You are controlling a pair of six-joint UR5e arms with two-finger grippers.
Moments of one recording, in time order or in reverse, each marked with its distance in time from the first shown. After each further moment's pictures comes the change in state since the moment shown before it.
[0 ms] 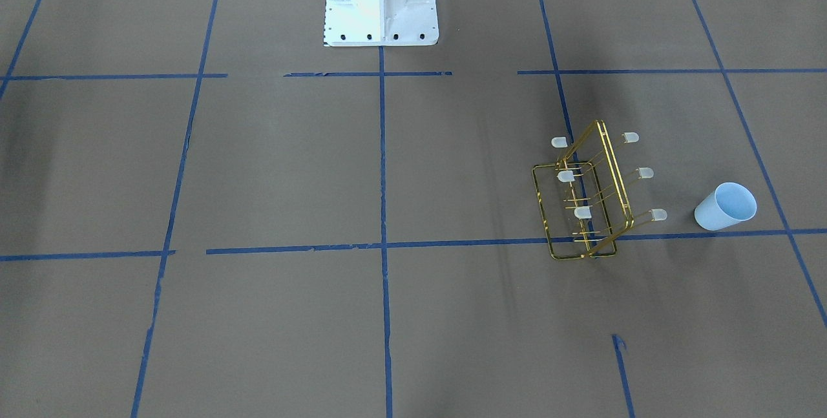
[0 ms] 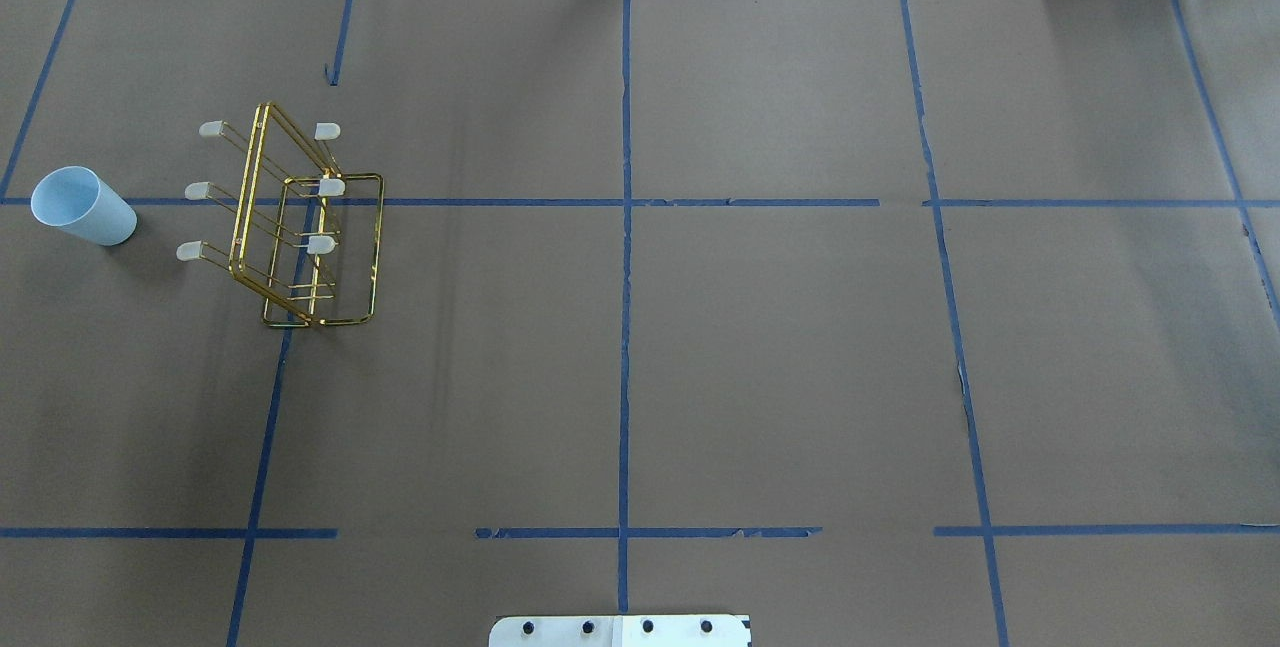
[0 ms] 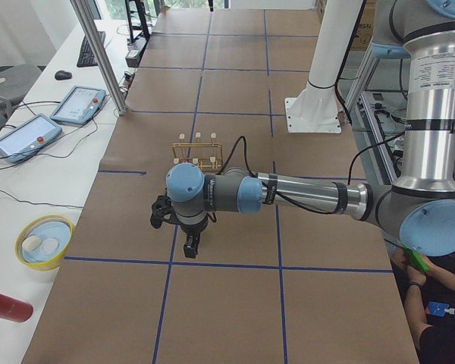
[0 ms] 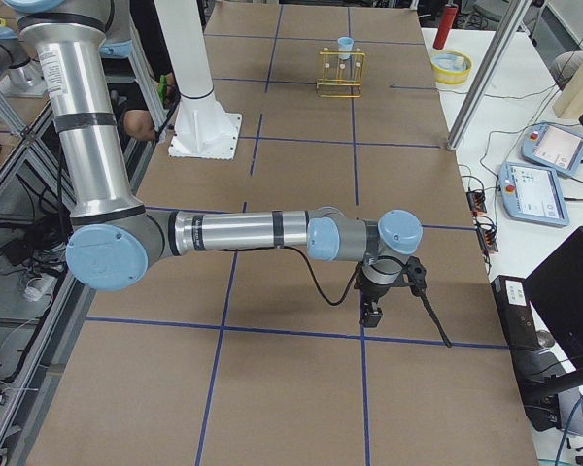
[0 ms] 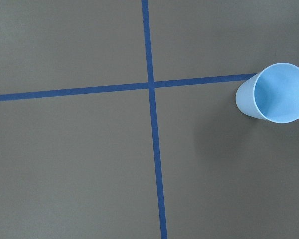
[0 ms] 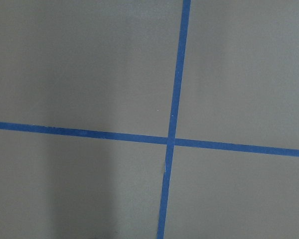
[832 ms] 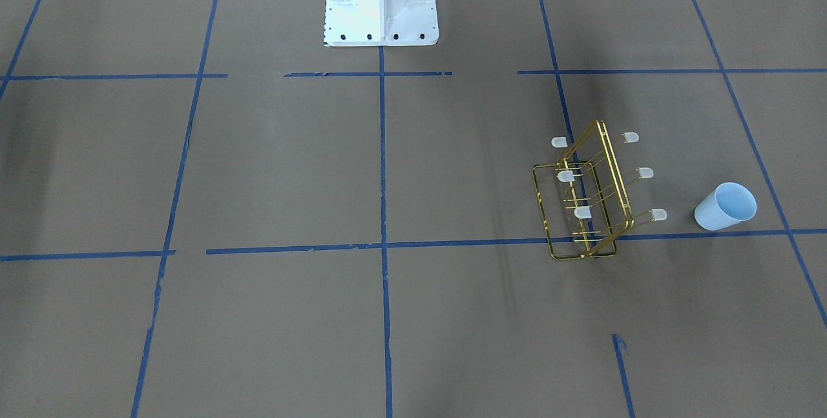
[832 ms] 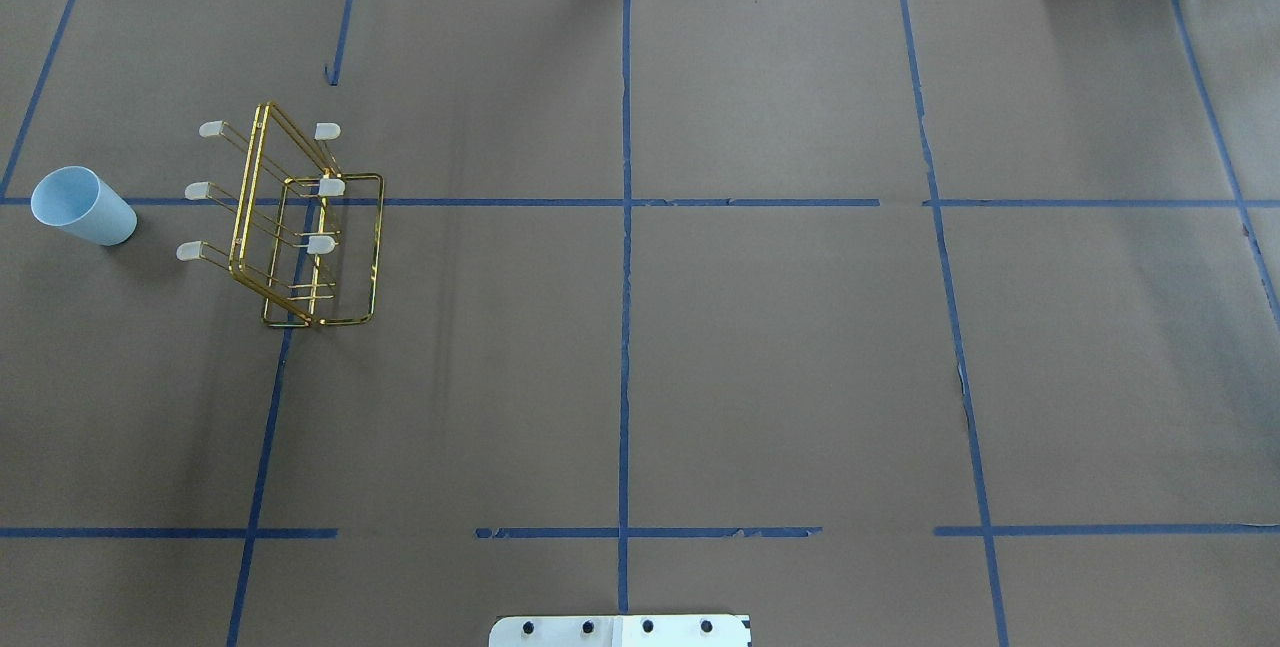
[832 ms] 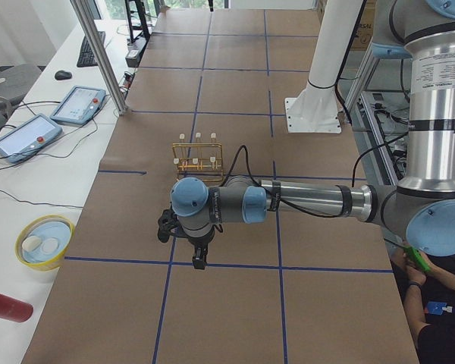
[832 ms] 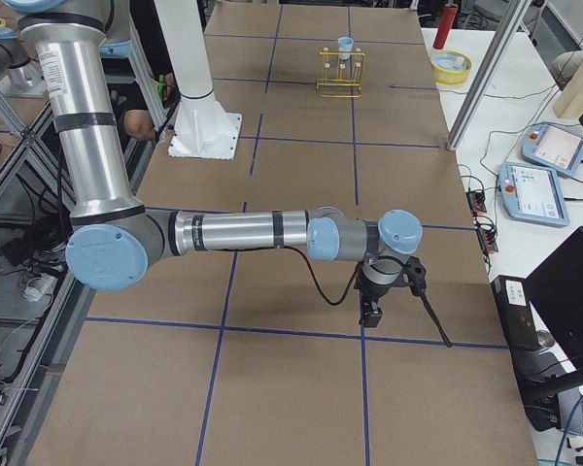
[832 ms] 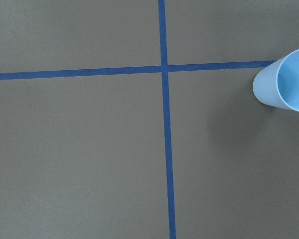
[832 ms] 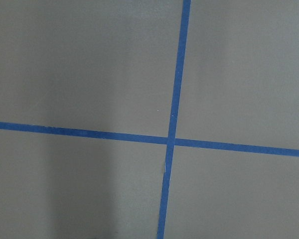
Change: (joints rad) left arm 0.001 0.039 0.033 0.018 0.005 0.009; right arm 0.000 0.000 0.000 0.000 0.000 0.000
